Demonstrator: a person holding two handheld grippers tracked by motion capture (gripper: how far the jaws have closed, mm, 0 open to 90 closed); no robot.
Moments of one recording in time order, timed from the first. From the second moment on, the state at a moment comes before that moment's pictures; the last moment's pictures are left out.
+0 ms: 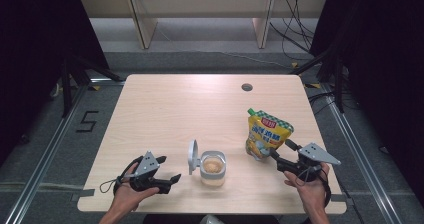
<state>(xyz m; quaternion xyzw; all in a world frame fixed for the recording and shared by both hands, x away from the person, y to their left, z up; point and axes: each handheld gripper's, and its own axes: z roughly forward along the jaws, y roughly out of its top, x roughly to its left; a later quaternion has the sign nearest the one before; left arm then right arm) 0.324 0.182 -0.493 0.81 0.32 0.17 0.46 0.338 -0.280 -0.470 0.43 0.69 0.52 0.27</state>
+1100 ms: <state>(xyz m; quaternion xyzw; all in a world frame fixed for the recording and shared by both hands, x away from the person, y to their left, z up) 0.317 0.174 -0.475 0.81 0.32 0.15 0.47 0.284 -0.274 -0.480 0.41 0.77 0.44 0.21</state>
